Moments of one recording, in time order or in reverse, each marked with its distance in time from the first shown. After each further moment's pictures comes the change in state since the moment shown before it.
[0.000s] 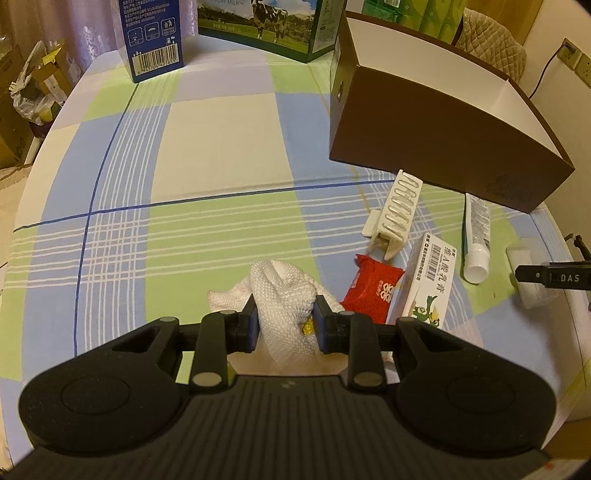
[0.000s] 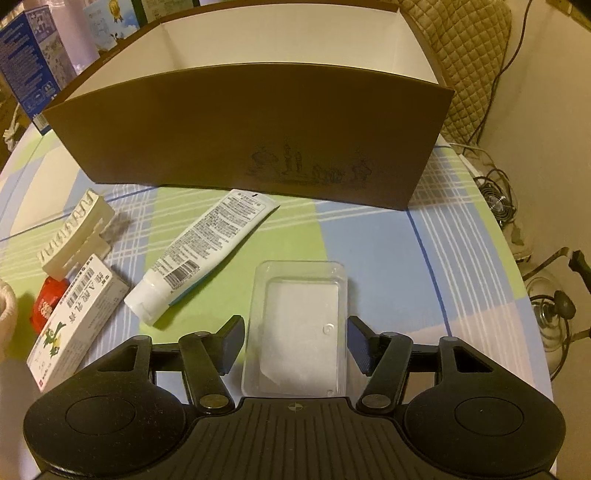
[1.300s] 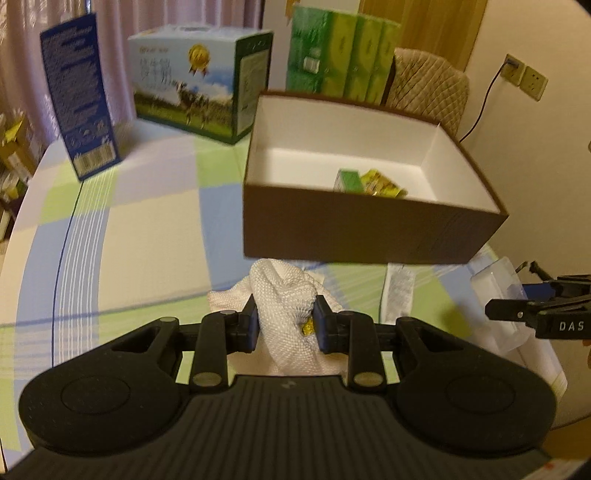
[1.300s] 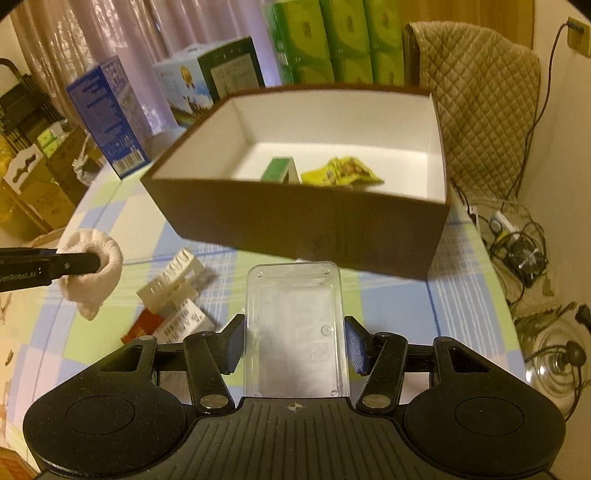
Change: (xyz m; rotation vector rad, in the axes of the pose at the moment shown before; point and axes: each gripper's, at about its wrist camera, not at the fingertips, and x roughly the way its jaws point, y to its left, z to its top) left arm -0.041 -0.071 0.057 0.113 -0.172 -0.093; right arm -0.088 -0.003 0.018 -0.068 -0.166 0.205
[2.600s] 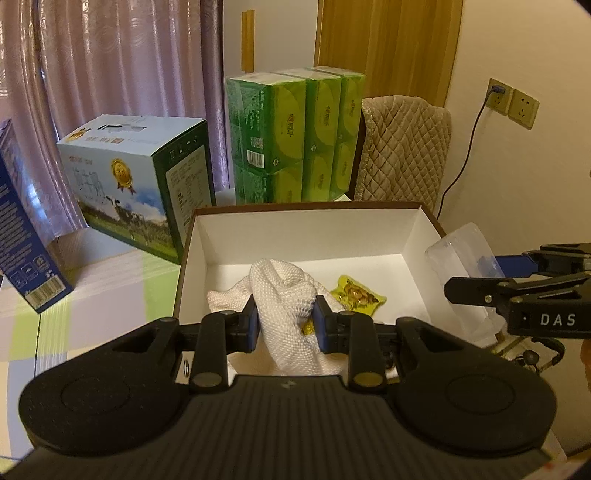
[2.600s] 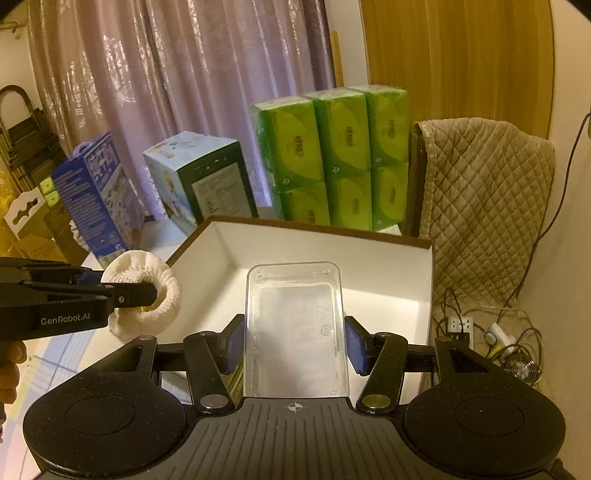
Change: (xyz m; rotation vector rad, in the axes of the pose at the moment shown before) left arm 0.061 -0.069 0.138 0.111 -0.119 -0.003; right arm 0.017 -0.034 0.147 -0.075 -0.187 0.010
